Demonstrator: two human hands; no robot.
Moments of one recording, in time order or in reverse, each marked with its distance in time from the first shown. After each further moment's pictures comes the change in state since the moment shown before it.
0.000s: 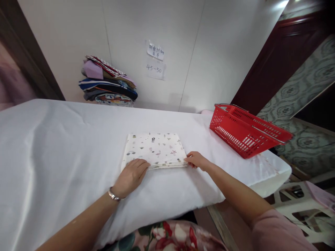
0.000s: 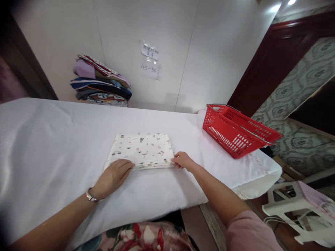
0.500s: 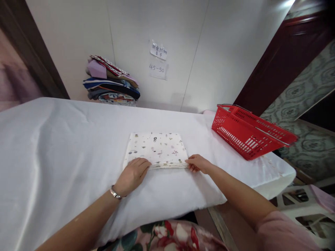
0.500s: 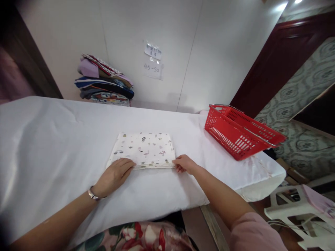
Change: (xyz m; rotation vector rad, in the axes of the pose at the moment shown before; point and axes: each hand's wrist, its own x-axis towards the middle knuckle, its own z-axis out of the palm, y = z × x) left_hand 0.001 0.001 -0.001 -0.039 0.018 -0.016; right_hand 0.003 0.019 0.002 0.185 -0.195 0.141
